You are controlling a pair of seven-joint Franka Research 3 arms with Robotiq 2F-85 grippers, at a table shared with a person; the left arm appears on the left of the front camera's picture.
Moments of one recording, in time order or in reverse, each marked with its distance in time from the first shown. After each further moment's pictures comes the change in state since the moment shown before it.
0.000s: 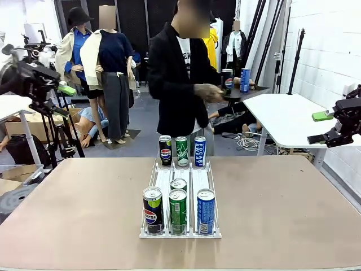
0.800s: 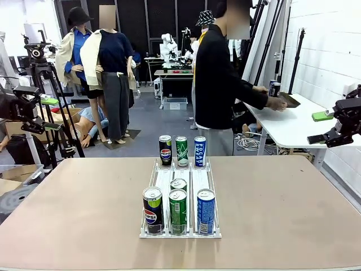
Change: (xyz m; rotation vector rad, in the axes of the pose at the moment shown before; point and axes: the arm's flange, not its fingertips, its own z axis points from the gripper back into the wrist) left arm -0.020 0.098 0.015 -0.223 -0.112 0.106; right arm 0.000 0.000 0.000 0.000 0.000 0.000
